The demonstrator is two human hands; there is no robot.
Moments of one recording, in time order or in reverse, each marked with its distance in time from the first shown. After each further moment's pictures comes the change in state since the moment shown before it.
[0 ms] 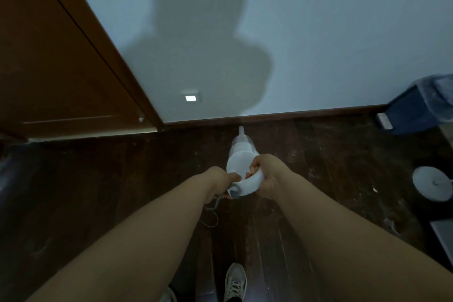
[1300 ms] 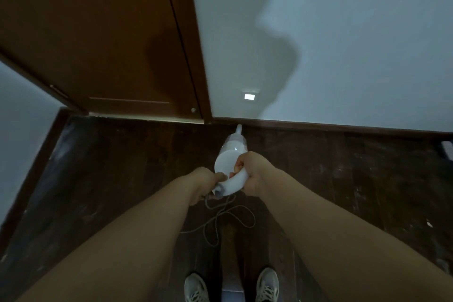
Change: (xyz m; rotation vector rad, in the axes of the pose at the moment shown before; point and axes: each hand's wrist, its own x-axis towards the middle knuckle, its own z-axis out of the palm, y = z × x) left_hand 0.017 -0.151 -0.167 -0.300 0.101 -0.043; right_hand 0.005 0.064 0.225 -0.274 -0.160 0.044
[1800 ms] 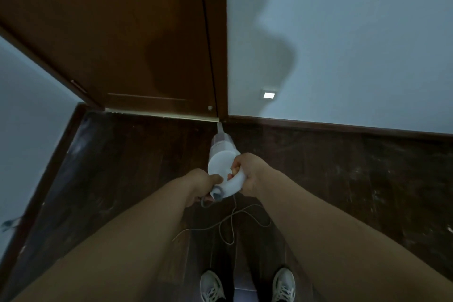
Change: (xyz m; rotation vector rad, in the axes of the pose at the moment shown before) left_hand 0.003 -0.057 -0.077 0.052 -0.015 0.078; right_hand 0.011 0.035 0.073 -0.055 -0.013 0.013
